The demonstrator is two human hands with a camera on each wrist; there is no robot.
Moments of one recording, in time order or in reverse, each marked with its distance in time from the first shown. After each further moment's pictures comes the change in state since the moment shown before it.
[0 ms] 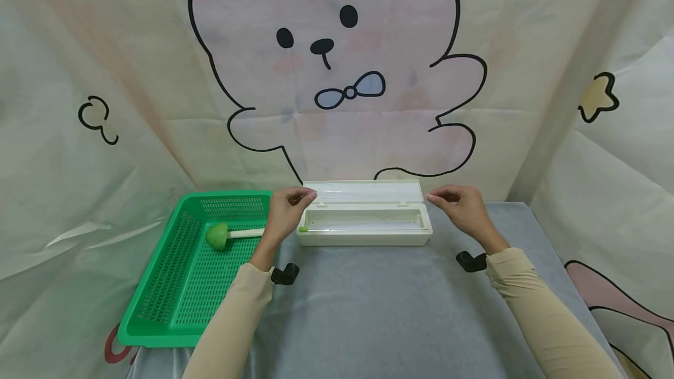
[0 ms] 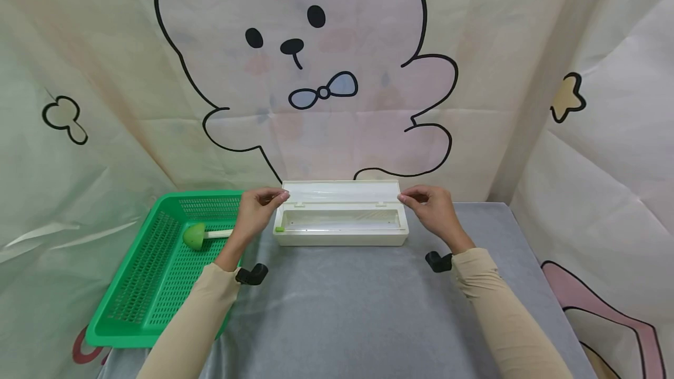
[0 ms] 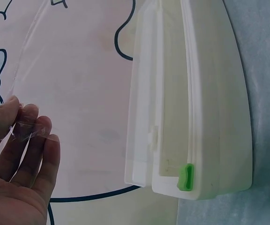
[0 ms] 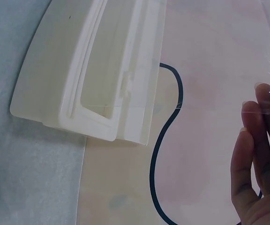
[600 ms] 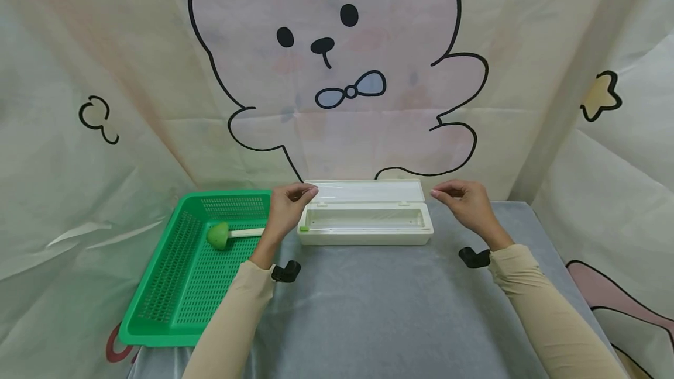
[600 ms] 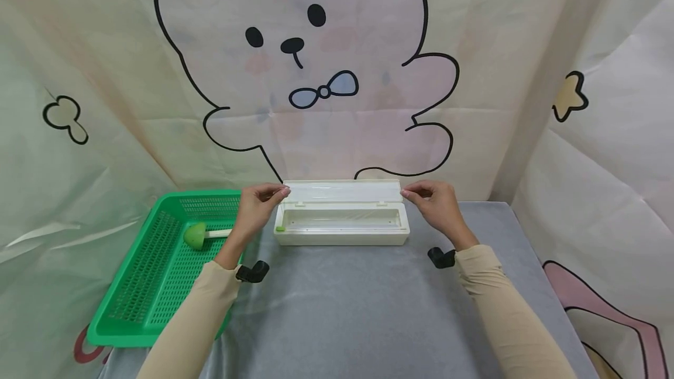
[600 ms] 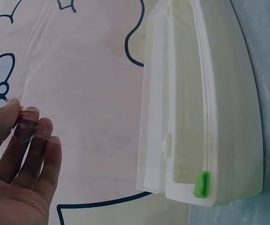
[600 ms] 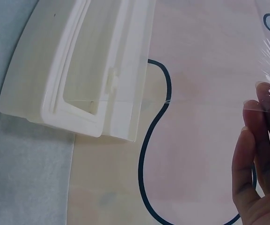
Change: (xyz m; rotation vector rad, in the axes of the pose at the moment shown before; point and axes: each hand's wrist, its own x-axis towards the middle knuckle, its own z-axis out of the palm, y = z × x) left_hand -0.010 0.053 -0.006 -0.044 -0.001 0.036; right_hand 0.006 -0.002 -0.007 -0.003 0.035 -0.032
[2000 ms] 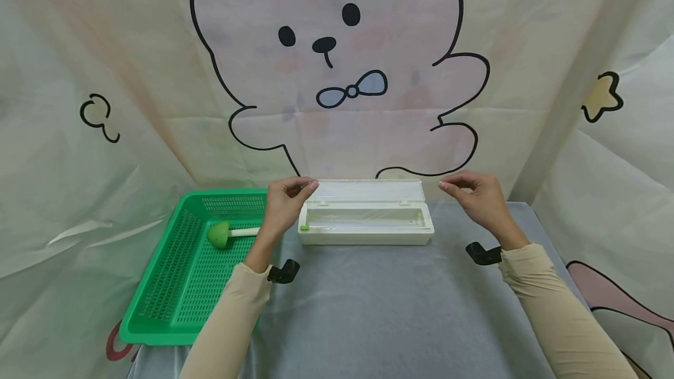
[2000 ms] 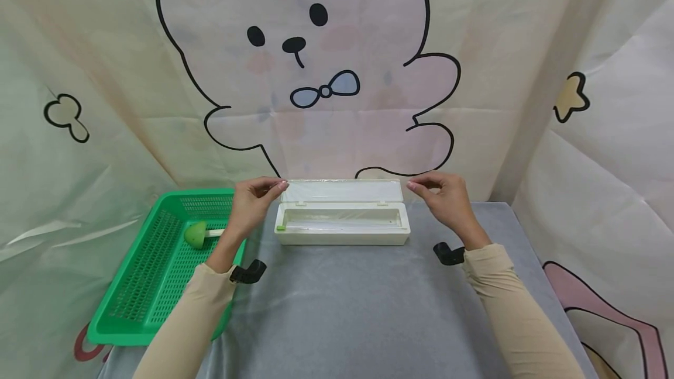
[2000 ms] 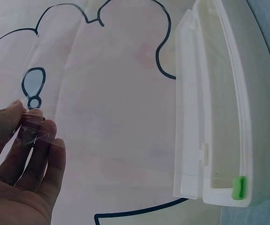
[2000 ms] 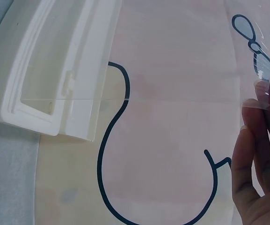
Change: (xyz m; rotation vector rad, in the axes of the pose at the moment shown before) left_hand 0.010 -0.014 -0.005 -0.016 0.026 0.063; right_hand 0.002 -0.024 -0.022 0.001 0.066 -0.065
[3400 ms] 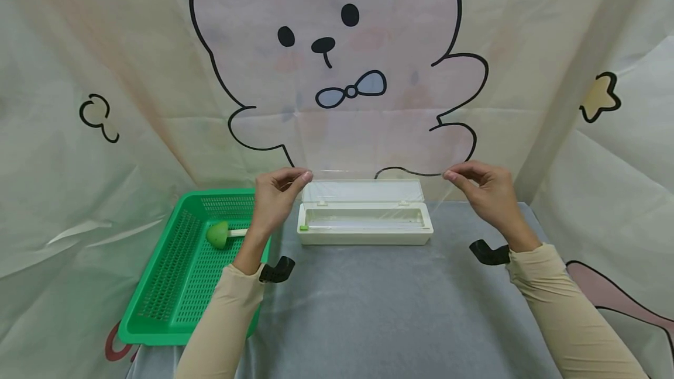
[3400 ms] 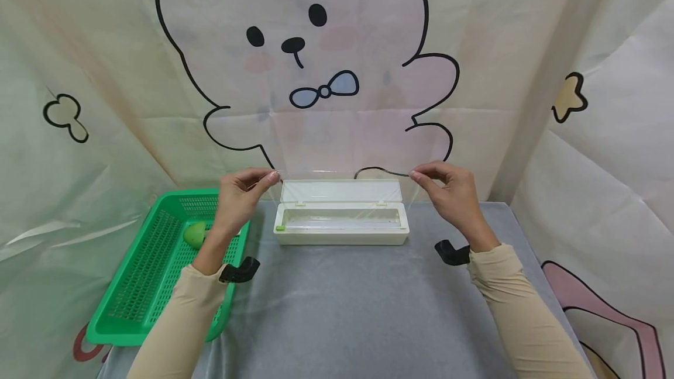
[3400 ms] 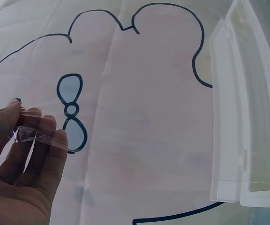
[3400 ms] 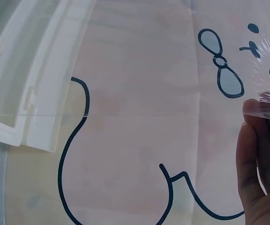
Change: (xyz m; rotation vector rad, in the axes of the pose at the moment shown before) left_hand 0.002 0.030 -0.015 -0.097 0.022 0.079; right_hand 0.003 -0.030 -0.017 0.142 0.093 -0.142
